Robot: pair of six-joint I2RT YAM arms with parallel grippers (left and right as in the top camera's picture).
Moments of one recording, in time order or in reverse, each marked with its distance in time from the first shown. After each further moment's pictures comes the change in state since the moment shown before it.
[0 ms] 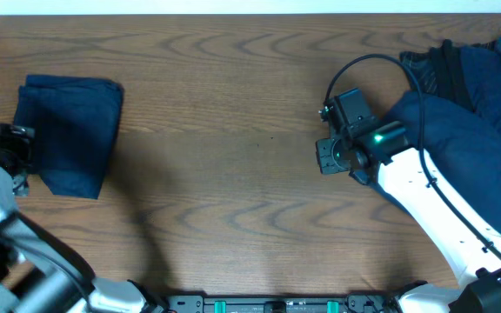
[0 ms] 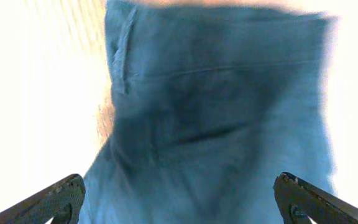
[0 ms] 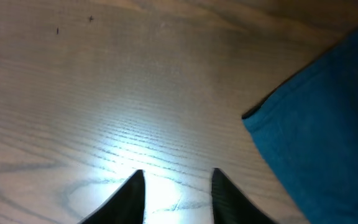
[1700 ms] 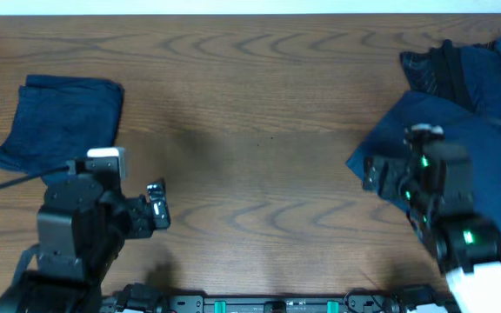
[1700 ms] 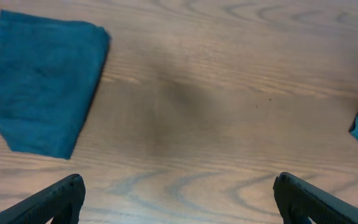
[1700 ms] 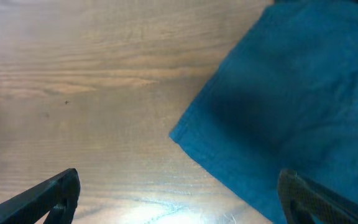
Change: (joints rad) left arm -0.948 -0.971 -0.001 -0.691 -0.229 0.479; right arm -0.292 -0.669 -0.389 0.169 -0.030 0.016
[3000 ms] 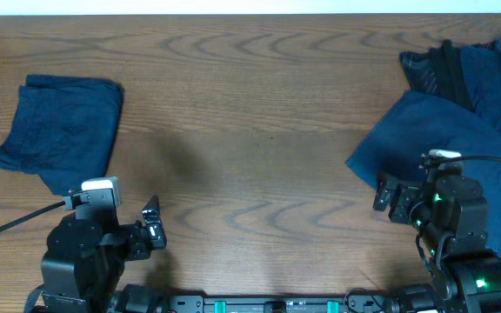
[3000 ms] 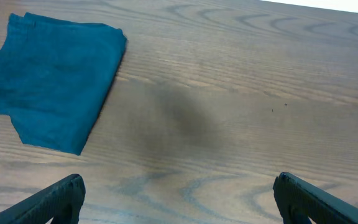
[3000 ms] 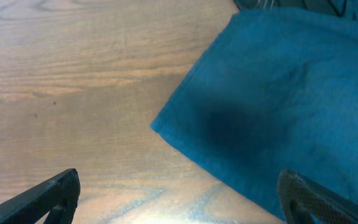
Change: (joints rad) left arm 0.000 -0.215 -0.194 0.060 -0.055 -0.012; right arm 0.000 -0.190 -0.044 -0.105 0.075 0.004
